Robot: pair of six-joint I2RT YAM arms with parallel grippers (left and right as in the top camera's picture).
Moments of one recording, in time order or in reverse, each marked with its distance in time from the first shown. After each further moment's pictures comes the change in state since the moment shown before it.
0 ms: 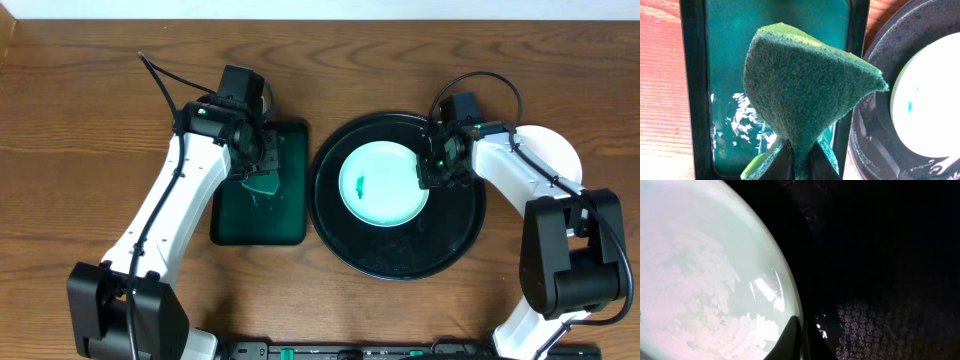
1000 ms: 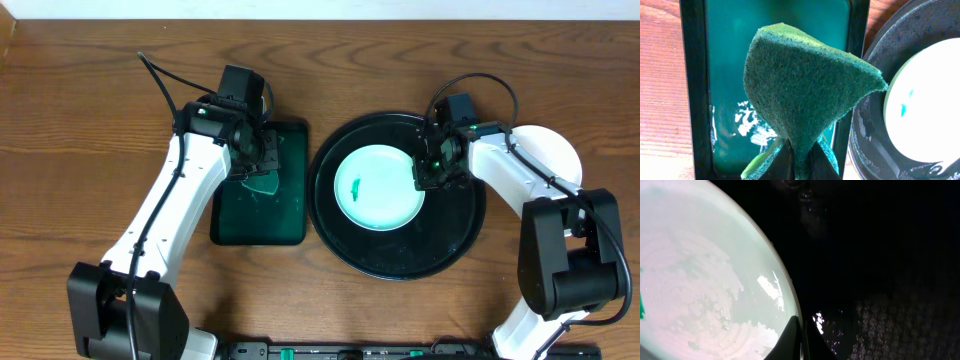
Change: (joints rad) left arm 0.000 0.000 0.000 0.000 0.000 0.000; right arm 0.019 0.000 0.000 -0.011 -0.019 0.027
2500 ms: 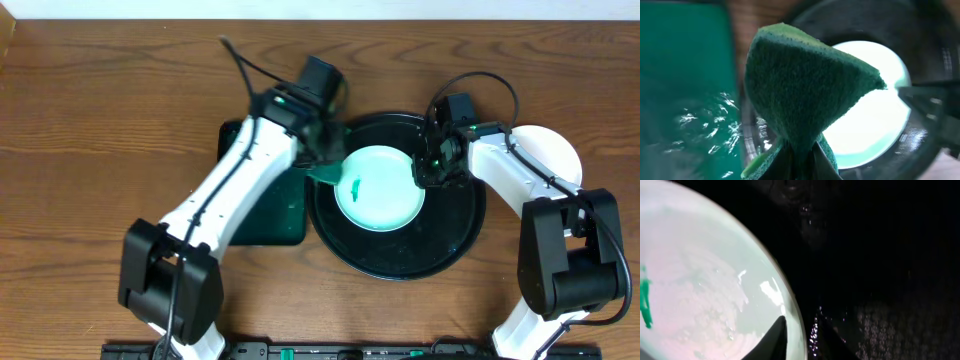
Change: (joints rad) left arm -0.257 0.183 0.192 0.068 0.059 -0.189; right arm 0.001 0.000 0.000 0.030 -0.003 0.032
